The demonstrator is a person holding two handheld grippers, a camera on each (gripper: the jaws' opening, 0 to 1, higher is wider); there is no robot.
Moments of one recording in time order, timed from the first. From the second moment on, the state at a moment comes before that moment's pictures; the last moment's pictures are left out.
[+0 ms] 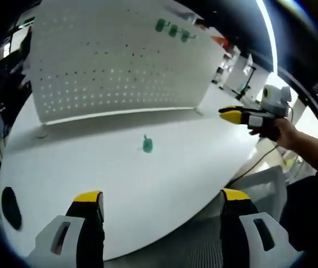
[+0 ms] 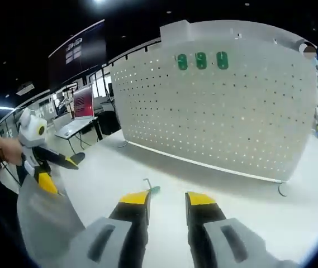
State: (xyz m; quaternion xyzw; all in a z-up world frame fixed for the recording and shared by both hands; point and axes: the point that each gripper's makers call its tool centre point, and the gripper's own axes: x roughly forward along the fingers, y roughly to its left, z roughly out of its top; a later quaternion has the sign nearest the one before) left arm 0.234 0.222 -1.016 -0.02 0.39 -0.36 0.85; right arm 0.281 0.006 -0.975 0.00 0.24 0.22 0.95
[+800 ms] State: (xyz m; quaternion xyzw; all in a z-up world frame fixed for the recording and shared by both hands) left arm 0.222 0.222 -1.032 -0.04 0.41 -0.35 0.84; right arm 0.235 0.024 -1.016 0.03 0.30 0.27 0.91
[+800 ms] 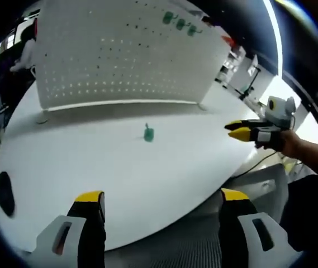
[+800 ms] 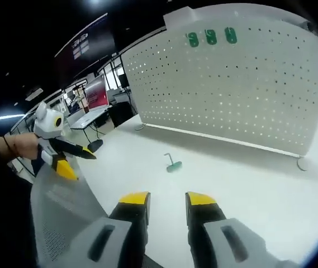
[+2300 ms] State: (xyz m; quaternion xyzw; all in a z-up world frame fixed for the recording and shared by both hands) left arm 0.230 0.235 -1.062 -0.07 0.46 -0.33 0.82; right arm 0.376 0.114 -1.099 -0.08 0.36 0.41 0.83
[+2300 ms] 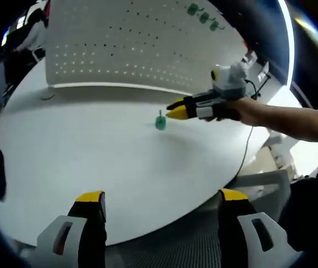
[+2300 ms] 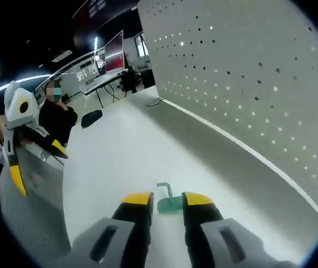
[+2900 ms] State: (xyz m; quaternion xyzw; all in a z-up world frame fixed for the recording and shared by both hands) left arm 0.233 0.236 -1.066 -0.08 0.46 -0.32 0.82; right arm 0.391 0.133 -1.110 -0.10 0.37 0.45 0.81
